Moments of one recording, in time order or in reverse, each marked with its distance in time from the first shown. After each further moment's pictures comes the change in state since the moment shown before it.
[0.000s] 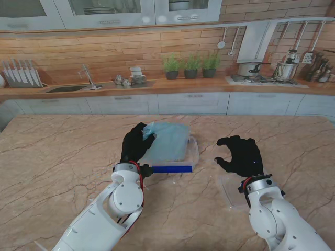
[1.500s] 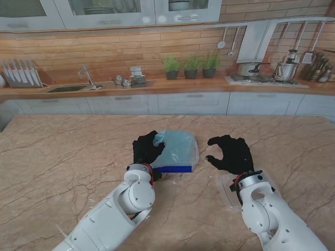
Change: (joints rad) left arm -0.119 -0.047 0.117 0.209 0.034 0.092 -0.031; right arm 0.062 -0.003 -0.071 0.024 0.062 0.008 0.065; left_hand 0.000 0.024 0.000 0.000 -0.037 0.023 -0.002 0.037 -0.511 0.095 -0.269 -0.024 -0.550 0.006 -0.411 -0.235 -0.373 -0.047 -0.296 -0.373; right_hand 0.001 0.062 -0.063 0.020 0.000 0.000 -0.011 0.004 -0.010 0.001 -0.002 -0.001 -0.009 0.002 -0.011 0.000 -0.002 0.000 -0.012 0.012
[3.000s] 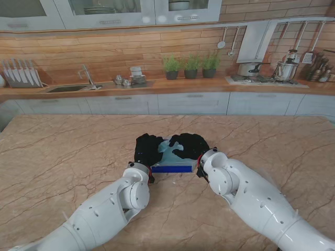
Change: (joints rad) left arm -0.131 0.051 0.155 0.163 0.254 0.053 -0.108; right arm 0.528 -0.029 -0.505 0.382 0.285 0.024 0.252; left_hand 0.042 -0.001 0.039 0.000 -0.013 -0.010 -0.078 0.022 -0.141 0.002 -0.088 -0.103 -0.089 -0.033 -0.136 -0.086 0.024 -0.099 -0.451 -0.250; right_hand 0.191 0.147 0.024 -0.003 -0.076 0.006 0.122 -0.176 0.000 0.001 0.000 0.000 0.029 -0.024 -0.022 -0.034 0.041 -0.054 -0.047 -0.024
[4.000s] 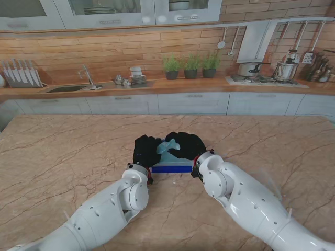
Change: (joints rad) left arm -0.007 -0.009 0.010 0.050 -0.009 -0.018 0.030; right arm -0.001 -0.038 -0.019 0.038 0.041 0.005 -0.099; left_hand 0.000 -0.002 0.010 0.000 0.000 -0.027 0.043 -0.009 0.000 -0.001 0.000 0.000 0.000 -0.002 0.008 -0.014 0.004 -0.006 -0.012 -0.002; right_hand -0.064 -0.046 0.042 0.003 -0.080 0.028 -0.073 0.122 -0.016 0.000 0.048 0.014 0.000 0.000 0.046 0.006 -0.001 0.012 0.019 0.000
